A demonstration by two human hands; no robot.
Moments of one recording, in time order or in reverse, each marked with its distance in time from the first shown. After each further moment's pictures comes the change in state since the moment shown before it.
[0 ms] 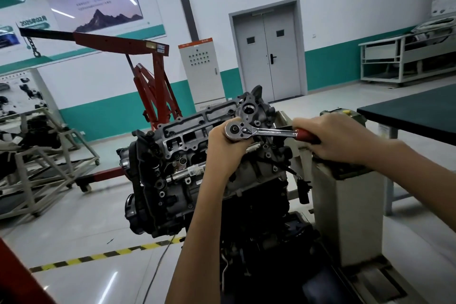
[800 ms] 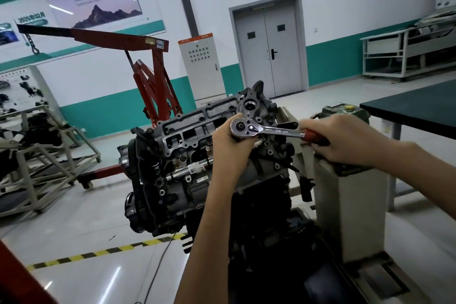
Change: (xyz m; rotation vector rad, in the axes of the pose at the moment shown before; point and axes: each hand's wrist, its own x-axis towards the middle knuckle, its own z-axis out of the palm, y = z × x) left_hand -0.006 -0.001 0.013 -0.057 0.076 -0.009; right_hand -0.006 0.003 0.004 0.007 -0.040 0.022
